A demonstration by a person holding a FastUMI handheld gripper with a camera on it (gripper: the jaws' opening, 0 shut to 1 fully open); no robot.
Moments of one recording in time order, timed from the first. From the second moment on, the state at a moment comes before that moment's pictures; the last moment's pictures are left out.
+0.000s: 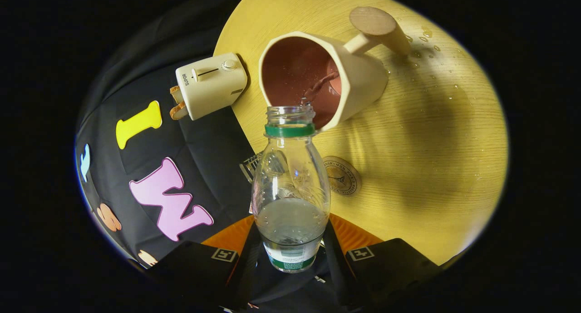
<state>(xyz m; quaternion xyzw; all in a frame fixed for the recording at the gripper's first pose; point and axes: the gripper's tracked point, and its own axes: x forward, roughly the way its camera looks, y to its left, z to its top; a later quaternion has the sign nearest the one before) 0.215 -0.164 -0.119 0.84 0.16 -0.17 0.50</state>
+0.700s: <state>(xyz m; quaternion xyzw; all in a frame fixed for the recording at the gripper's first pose) 0.222 -0.175 -0.111 0.88 0.14 -0.17 0.43</state>
